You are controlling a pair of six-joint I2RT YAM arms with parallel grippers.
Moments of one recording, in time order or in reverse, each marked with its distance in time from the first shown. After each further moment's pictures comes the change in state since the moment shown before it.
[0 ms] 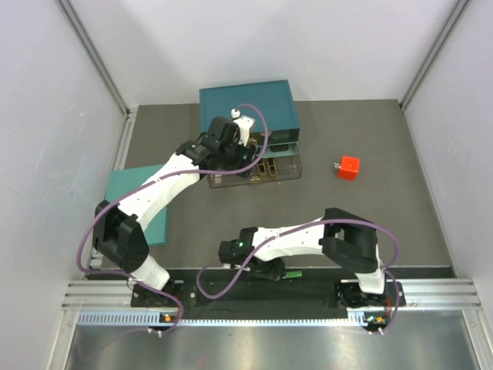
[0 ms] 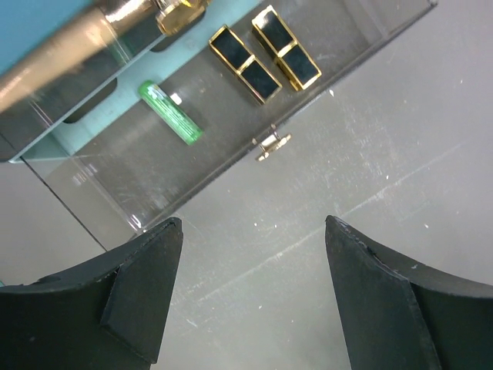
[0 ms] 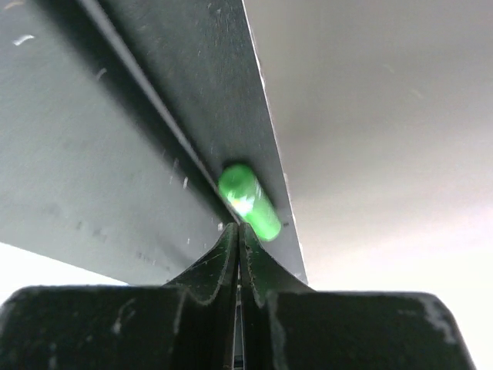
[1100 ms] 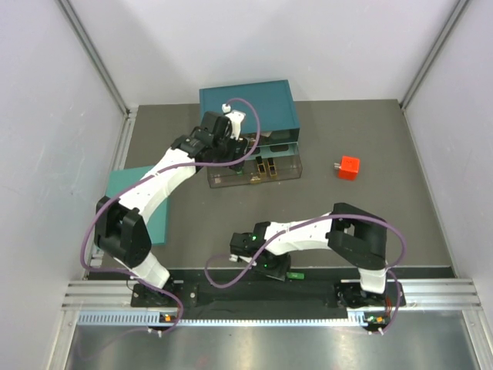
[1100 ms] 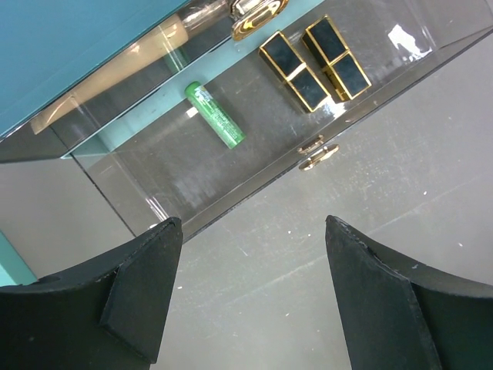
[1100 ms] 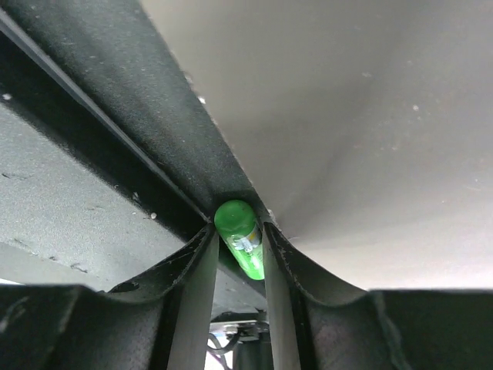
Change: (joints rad) left arm 0.079 0.035 0.030 -0.002 -0.002 0.024; right arm -0.084 -0.077 -0.156 0.168 -0.071 0.009
